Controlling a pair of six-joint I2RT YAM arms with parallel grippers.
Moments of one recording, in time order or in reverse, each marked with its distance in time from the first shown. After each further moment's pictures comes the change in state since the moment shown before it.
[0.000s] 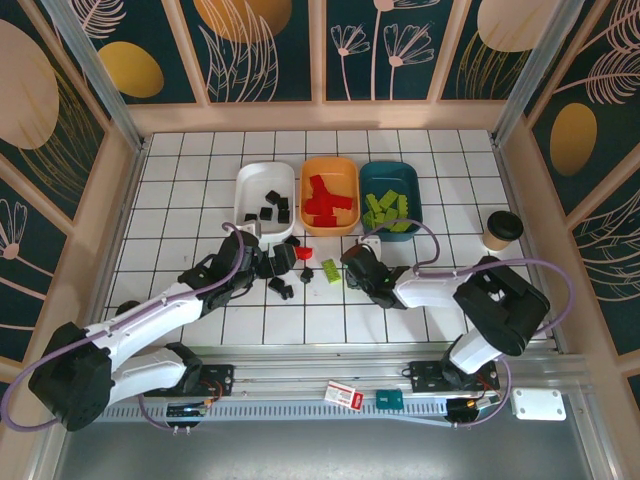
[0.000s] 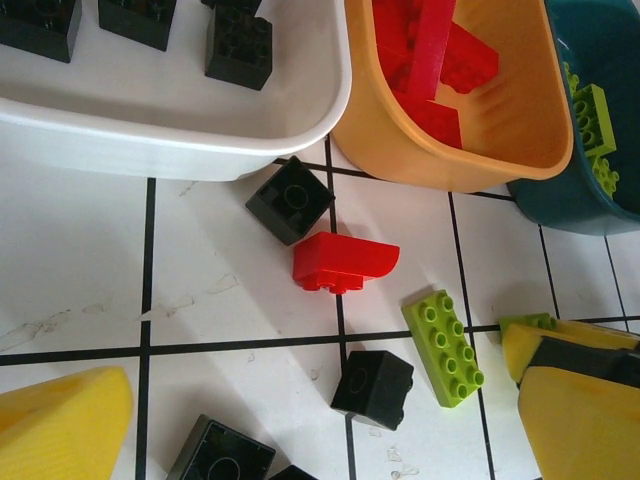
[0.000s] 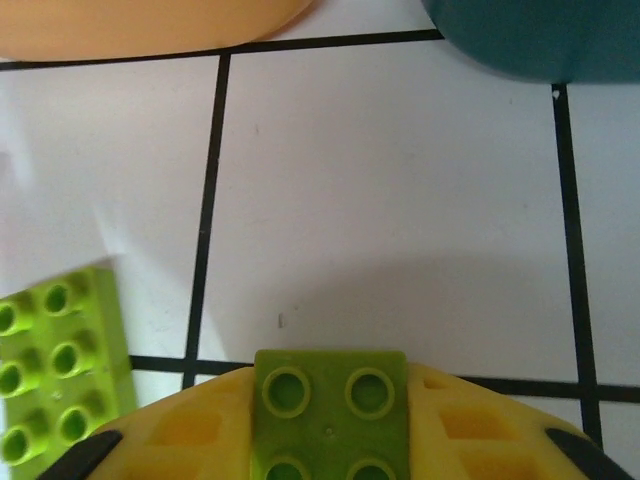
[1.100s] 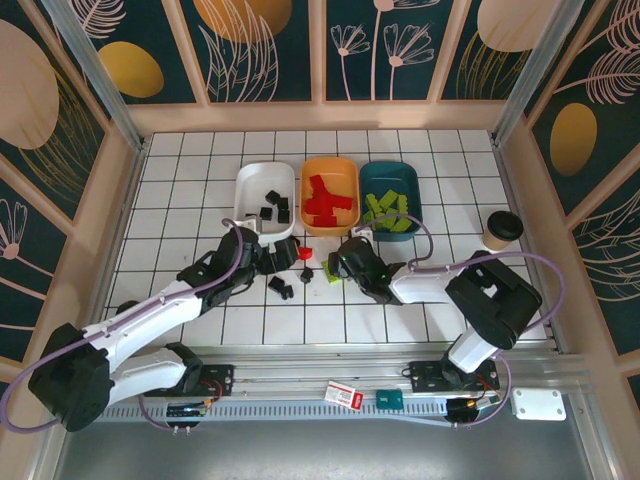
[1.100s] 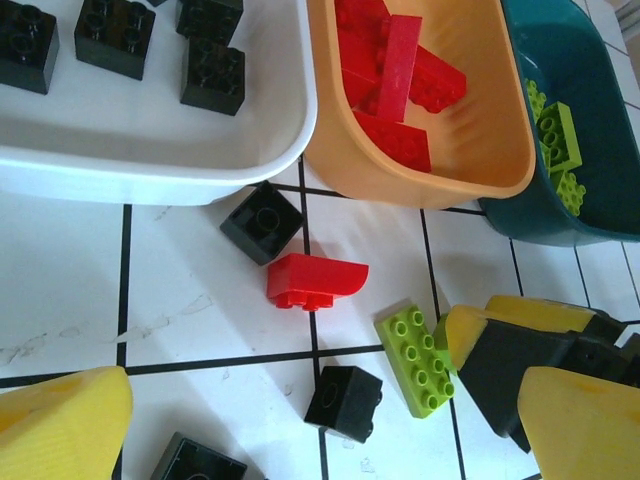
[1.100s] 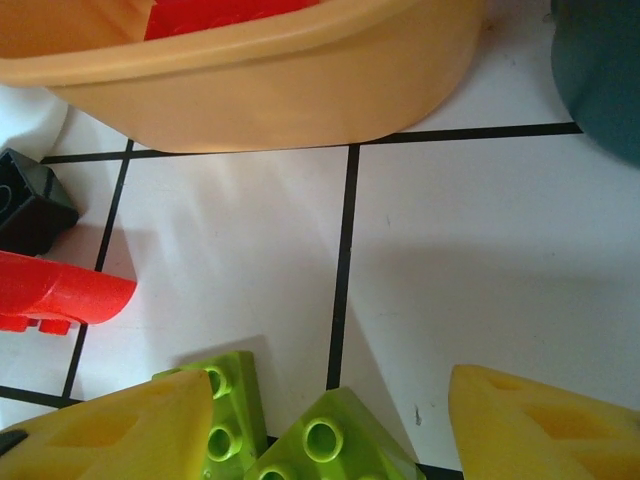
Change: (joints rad) left arm 0.000 -0.008 0.028 -0.002 0.009 0.000; right arm -0.013 0.067 0.037 0.167 -0.069 -0.010
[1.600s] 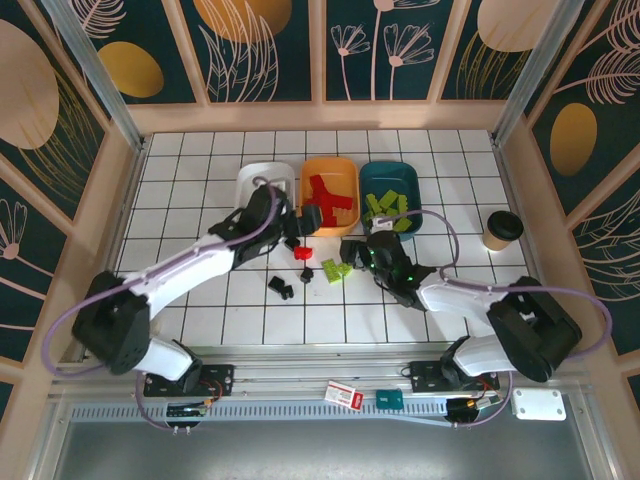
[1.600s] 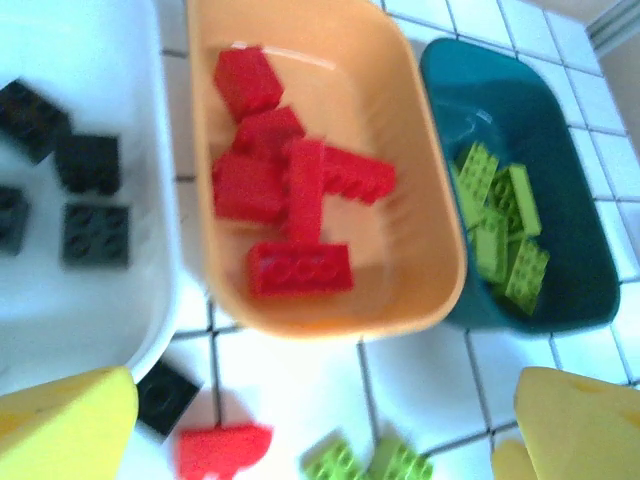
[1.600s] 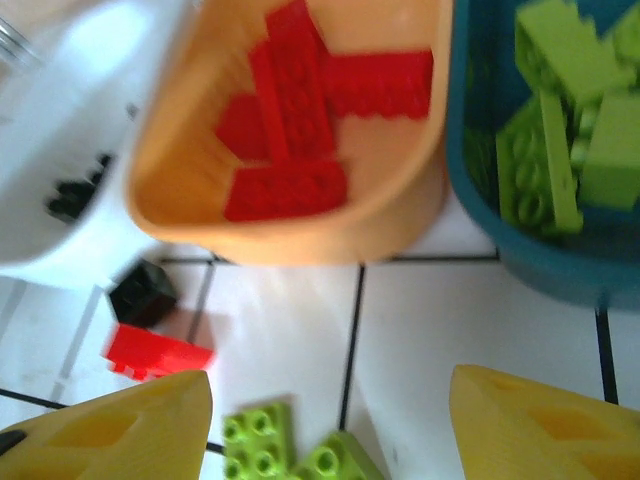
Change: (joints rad) left arm 0.005 0.313 0.348 -0.031 0.001 0.092; right arm -0.098 -0.227 -0.109 0.078 -0.089 -0.062
